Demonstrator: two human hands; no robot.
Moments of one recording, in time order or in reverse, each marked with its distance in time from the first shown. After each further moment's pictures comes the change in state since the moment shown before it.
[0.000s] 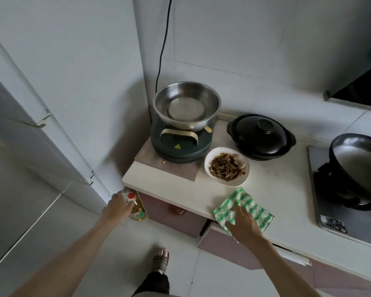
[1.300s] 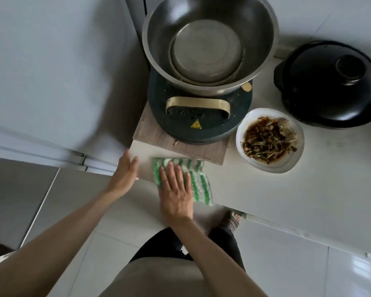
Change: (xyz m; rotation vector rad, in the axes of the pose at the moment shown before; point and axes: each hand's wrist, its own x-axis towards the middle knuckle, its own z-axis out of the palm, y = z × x) left_hand 0.177 0.004 0.014 -0.215 -0.177 0.128; right_hand 0.125 -0.240 0.157 0.017 0.073 -0.301
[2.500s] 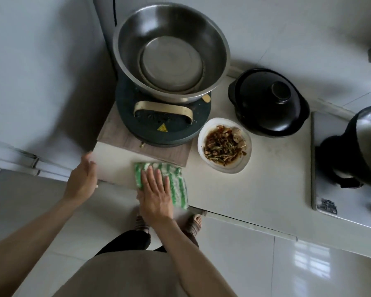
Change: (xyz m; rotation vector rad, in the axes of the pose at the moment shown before) left_hand -0.016 0.002 0.006 0.033 0.211 0.031; right_hand -0.023 0.037 -0.031 0.023 -0.077 0.018
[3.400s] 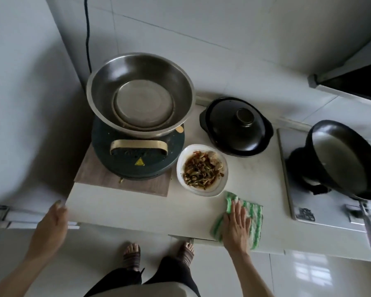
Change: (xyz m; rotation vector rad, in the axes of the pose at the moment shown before) left_hand -0.001 -0.023 -0.021 0.031 0.012 -0.050; right_hand -0.086 0.215 -0.085 -0.017 0.307 0.676
